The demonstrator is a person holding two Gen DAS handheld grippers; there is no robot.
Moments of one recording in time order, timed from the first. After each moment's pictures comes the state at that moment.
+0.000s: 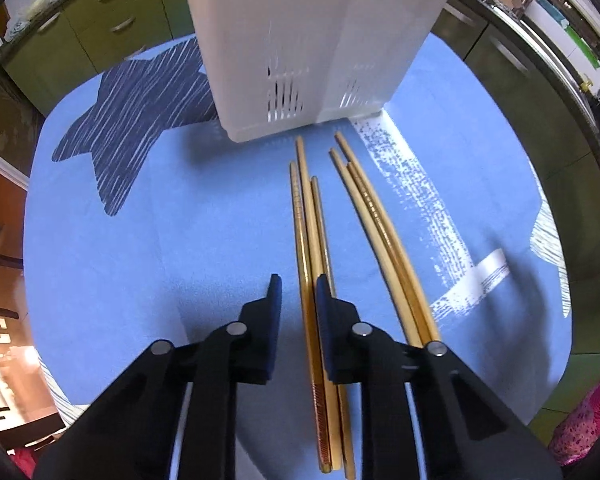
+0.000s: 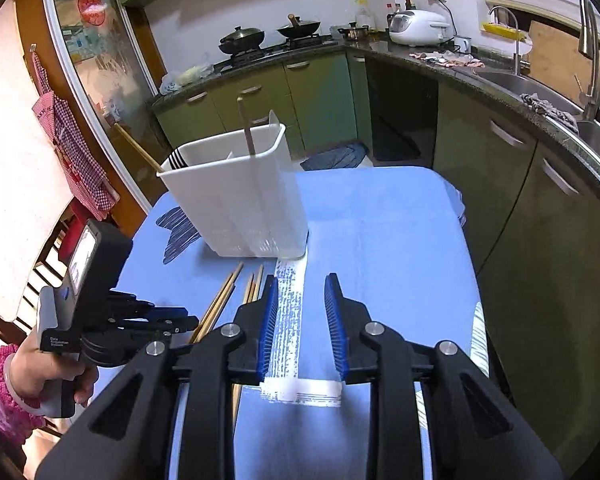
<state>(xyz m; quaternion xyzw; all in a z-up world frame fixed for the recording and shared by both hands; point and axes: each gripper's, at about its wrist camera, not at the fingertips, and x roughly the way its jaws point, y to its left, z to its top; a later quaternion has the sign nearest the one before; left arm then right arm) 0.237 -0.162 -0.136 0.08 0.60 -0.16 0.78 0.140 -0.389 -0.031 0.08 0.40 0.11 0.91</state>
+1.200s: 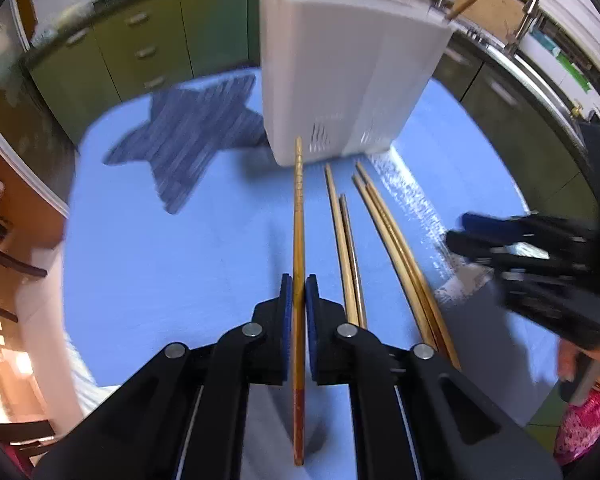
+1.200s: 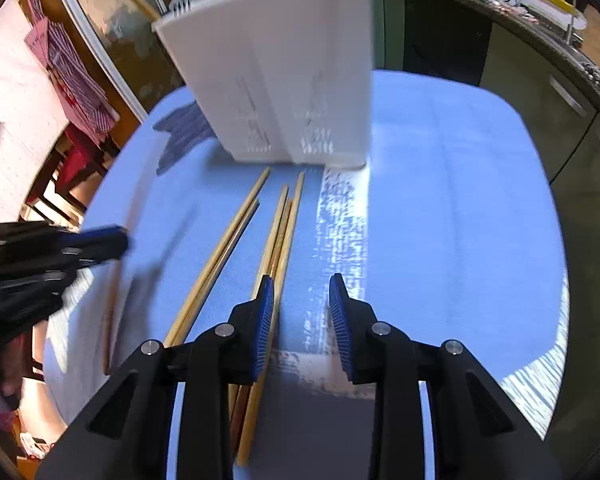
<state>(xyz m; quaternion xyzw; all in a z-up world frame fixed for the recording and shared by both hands) 0.199 -0.109 -0.088 0.06 0.53 -0.15 0.83 0.187 -0.305 -0.122 0.03 0.53 0.14 0.84</state>
